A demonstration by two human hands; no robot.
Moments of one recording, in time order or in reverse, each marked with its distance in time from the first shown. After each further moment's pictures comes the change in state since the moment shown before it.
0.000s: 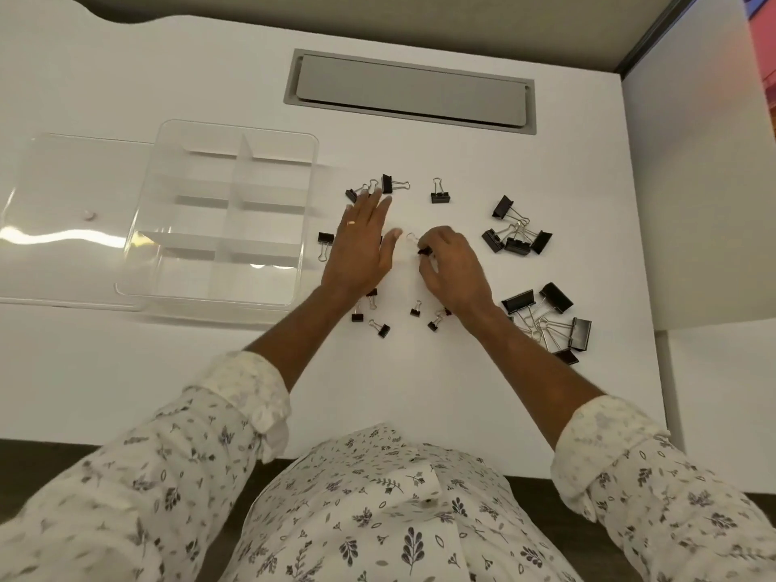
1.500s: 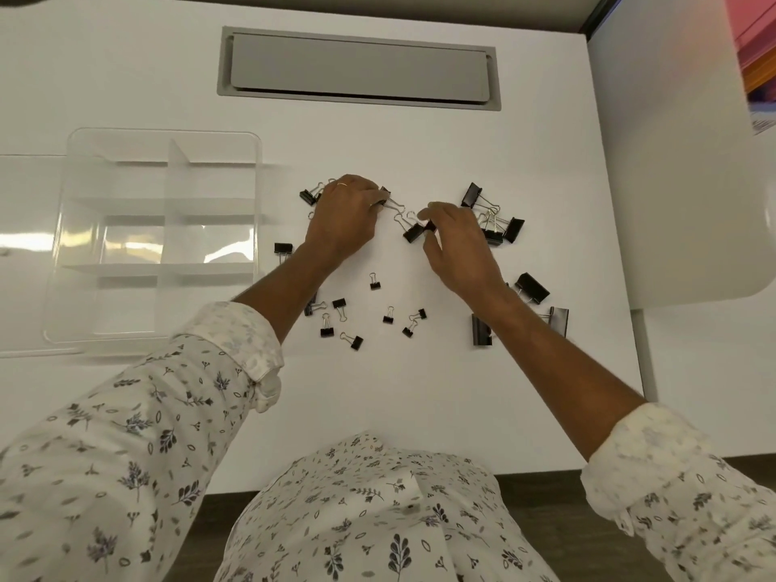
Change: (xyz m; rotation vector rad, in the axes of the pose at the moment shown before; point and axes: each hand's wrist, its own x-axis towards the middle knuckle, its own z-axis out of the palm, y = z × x) left_hand 0.087 0.000 0.022 0.159 -0.157 0.150; right_hand 0.017 0.026 -0.044 -0.057 0.007 0.129
